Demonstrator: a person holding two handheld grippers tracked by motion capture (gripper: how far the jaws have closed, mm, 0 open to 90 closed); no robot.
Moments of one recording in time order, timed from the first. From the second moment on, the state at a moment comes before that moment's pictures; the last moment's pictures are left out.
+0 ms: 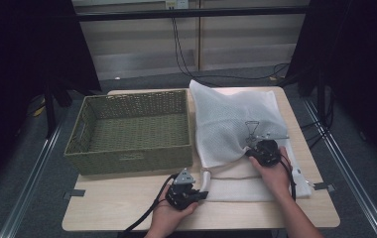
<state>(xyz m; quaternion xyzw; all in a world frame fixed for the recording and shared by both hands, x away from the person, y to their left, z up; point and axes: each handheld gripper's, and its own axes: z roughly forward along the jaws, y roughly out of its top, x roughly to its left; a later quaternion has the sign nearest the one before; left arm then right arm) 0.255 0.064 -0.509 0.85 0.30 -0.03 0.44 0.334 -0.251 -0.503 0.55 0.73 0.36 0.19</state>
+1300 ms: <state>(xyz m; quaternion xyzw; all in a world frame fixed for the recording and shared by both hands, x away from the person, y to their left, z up) 0.283 0.087 -0.491 0.77 0.38 -0.01 0.51 0.223 -0.350 -0.473 0.54 0.68 0.46 0.19</state>
